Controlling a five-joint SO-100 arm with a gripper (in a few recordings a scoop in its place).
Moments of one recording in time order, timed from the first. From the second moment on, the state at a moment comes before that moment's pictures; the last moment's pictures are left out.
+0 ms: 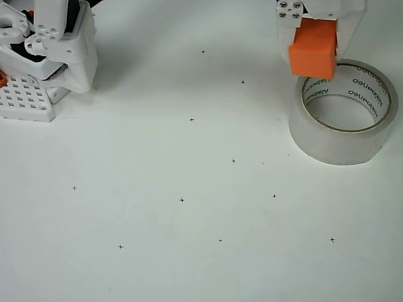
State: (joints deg) arm -29.6 75.0 60.0 85.9 -2.5
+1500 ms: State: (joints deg) arm -27.9 54.0 21.1 99.7 -8.6
